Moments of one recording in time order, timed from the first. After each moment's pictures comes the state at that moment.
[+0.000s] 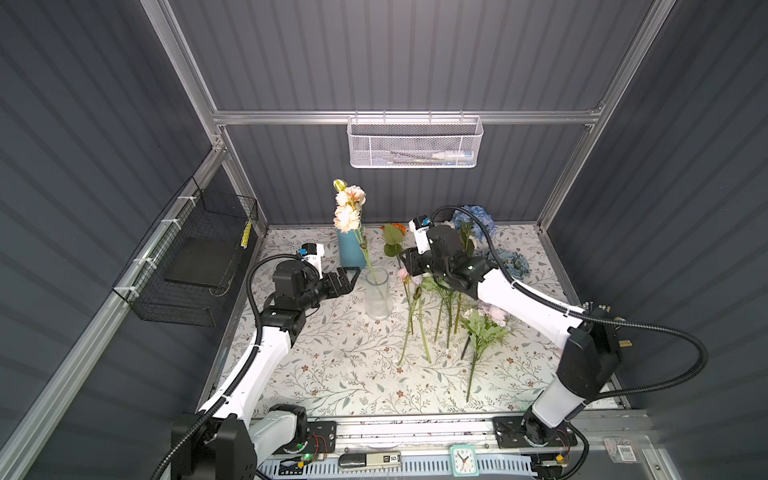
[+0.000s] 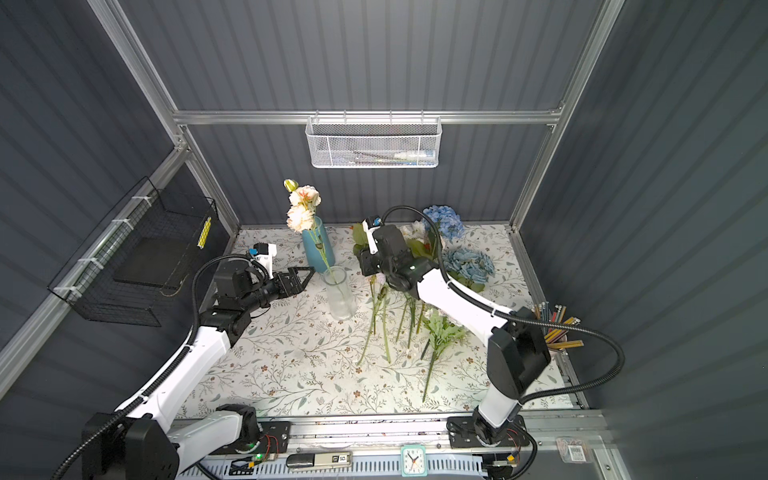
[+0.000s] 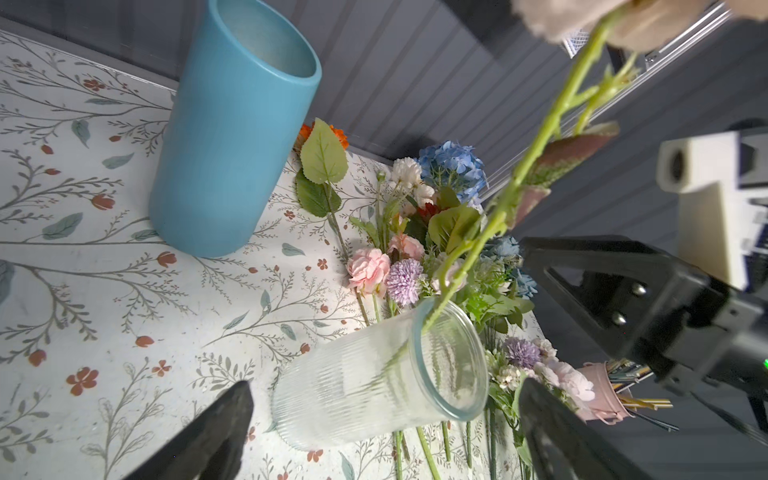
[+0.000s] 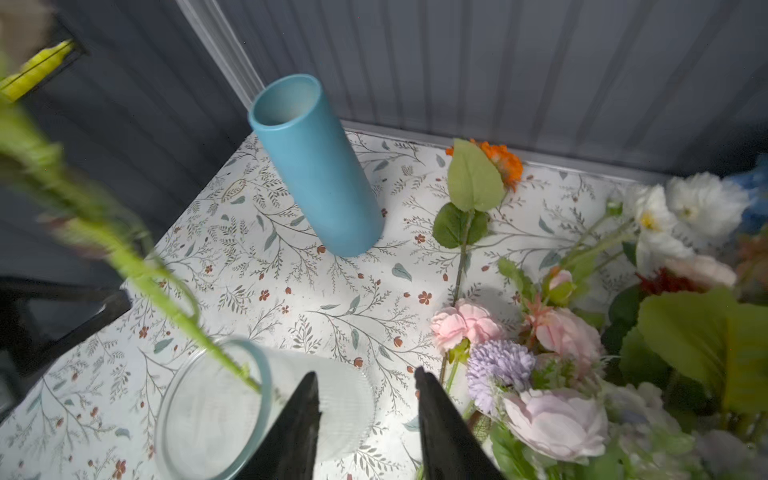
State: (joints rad) left arm -0.16 1.12 0.78 -0.05 0.47 -0.49; right arm 0.66 1.74 1.48 -0.31 -0.01 0.31
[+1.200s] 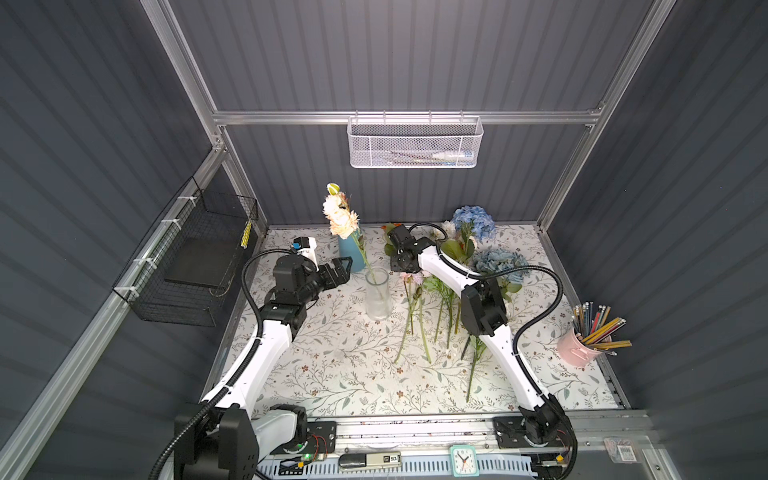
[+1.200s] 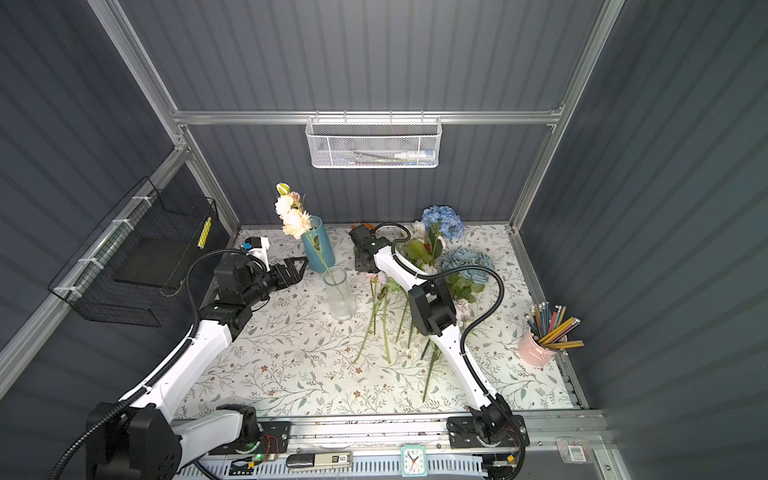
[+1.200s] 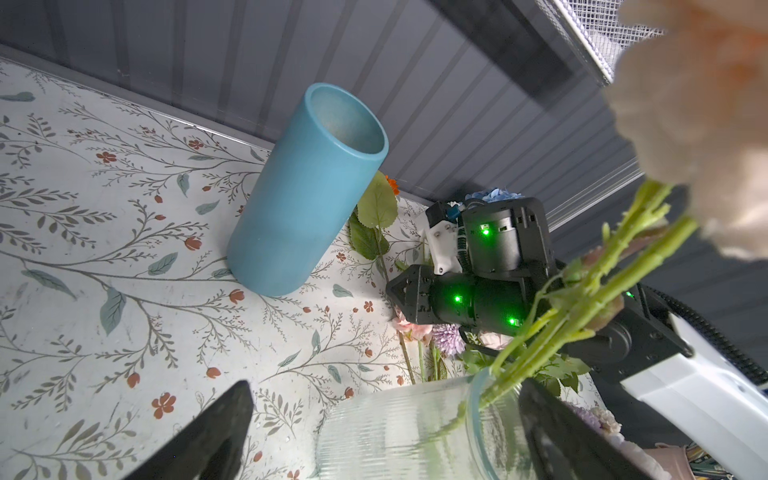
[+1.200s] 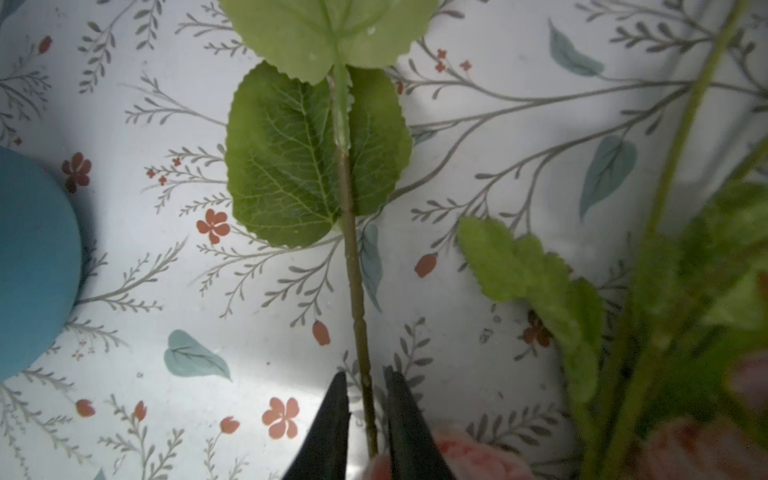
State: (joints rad) left arm -0.16 1.16 0.82 -0.01 0.32 -0.48; right arm 0.61 2.64 2.41 -0.81 0.17 0.49
